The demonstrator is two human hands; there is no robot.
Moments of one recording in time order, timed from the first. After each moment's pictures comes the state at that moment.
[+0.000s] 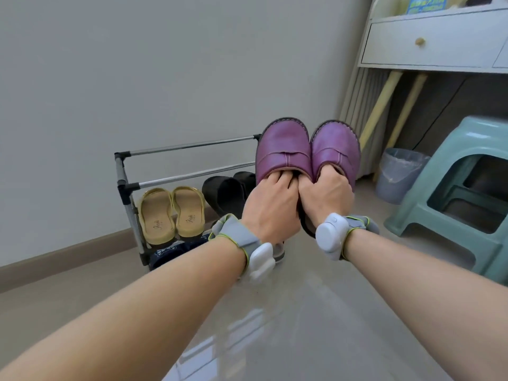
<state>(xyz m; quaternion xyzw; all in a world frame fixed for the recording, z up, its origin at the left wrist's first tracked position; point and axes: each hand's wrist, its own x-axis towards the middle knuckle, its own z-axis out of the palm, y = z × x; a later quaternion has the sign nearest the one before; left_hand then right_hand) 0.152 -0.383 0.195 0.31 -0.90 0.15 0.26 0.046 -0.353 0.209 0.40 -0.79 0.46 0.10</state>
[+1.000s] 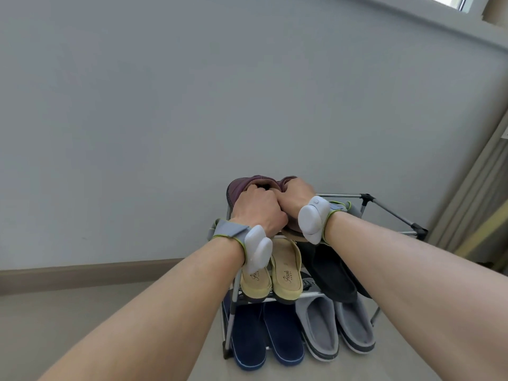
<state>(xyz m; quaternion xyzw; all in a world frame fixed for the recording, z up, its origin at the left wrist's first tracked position) 0.349 -0.522 0.245 0.59 -0.77 0.00 0.24 0.244 -0.561 0.262 0.68 -0.67 0.28 -0.12</state>
